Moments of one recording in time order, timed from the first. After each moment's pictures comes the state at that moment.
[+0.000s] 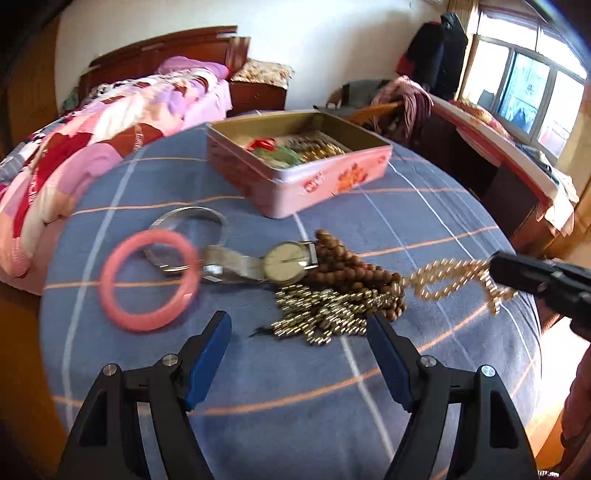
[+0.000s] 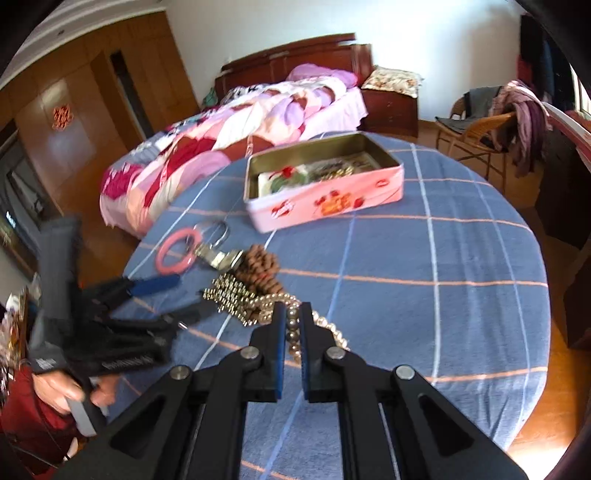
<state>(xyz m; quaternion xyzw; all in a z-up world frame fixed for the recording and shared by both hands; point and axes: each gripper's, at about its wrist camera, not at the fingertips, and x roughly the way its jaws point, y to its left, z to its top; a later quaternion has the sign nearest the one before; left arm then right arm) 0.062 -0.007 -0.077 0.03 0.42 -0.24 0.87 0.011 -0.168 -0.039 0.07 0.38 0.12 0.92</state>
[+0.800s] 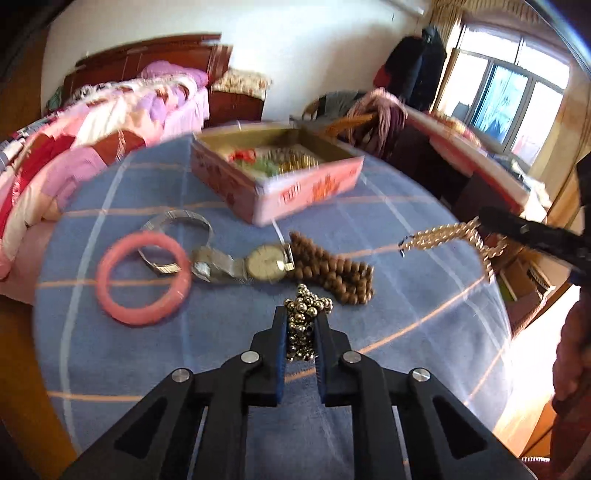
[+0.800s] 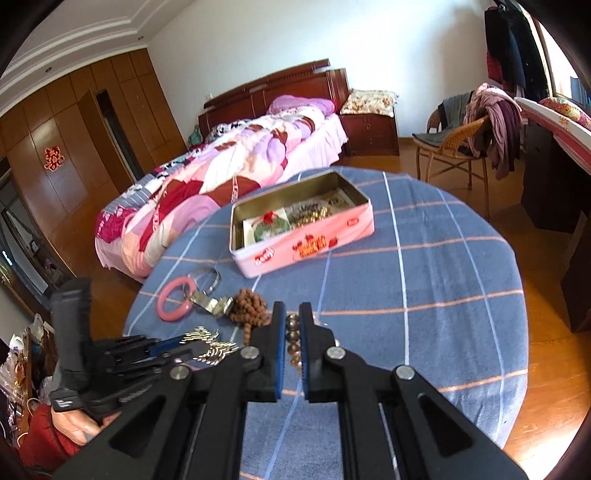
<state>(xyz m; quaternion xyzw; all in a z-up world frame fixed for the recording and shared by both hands) 0.037 0.023 -0.052 -0.01 0.39 -0.29 0.88 0.000 -0.198 -0.008 0.11 0.32 0.10 0.93</state>
